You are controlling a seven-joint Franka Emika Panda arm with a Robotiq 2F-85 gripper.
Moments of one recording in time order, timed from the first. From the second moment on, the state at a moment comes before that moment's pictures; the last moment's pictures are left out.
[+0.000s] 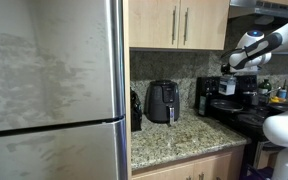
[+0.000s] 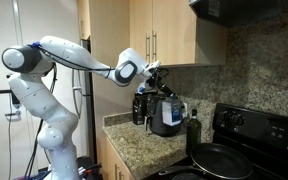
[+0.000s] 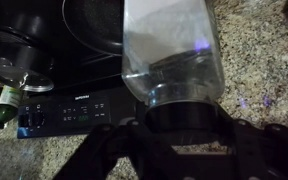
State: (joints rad) arm -0.44 -0.52 -0.03 -2.46 -0.25 2.77 0.23
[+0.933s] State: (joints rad) arm -0.47 -0.27 0.07 -2.57 -0.33 2.96 0.48
